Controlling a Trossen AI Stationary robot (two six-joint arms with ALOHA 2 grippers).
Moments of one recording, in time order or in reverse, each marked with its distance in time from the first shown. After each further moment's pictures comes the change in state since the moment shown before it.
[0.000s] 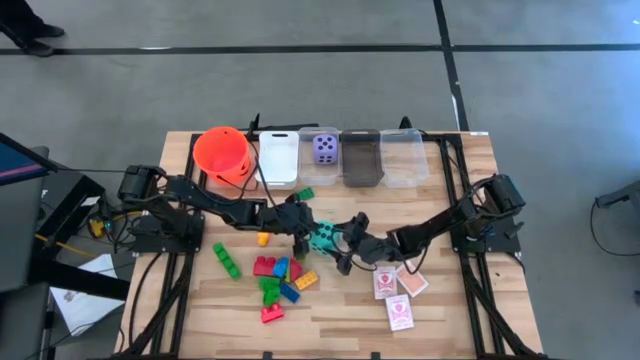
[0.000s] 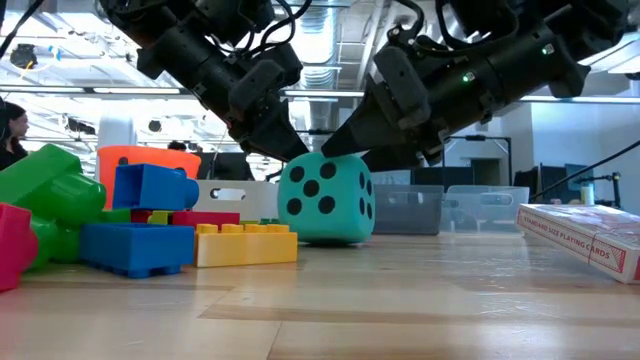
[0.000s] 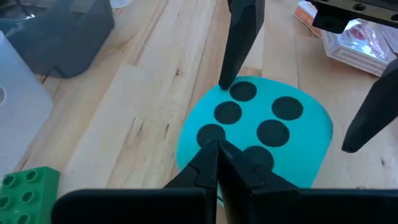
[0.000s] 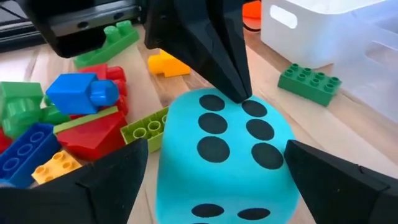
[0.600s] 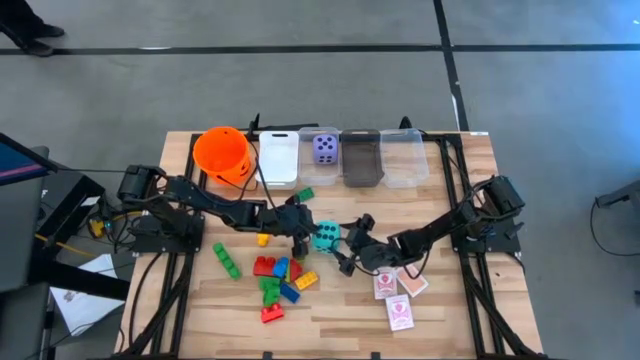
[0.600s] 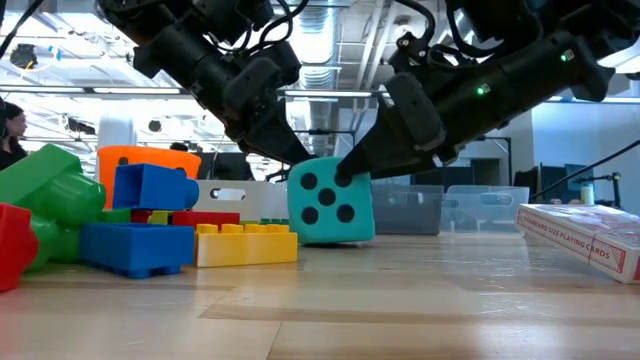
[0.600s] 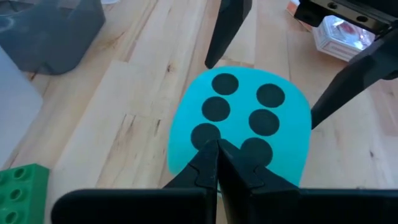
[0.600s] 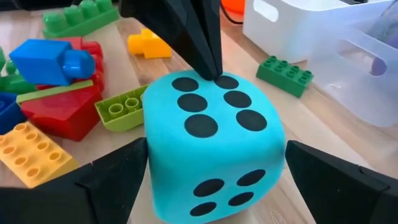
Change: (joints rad) left arm -0.002 -0.001 -0.002 -0.007 0.003 0.001; right arm 0.032 0.006 -0.005 -0.034 0.114 -0.057
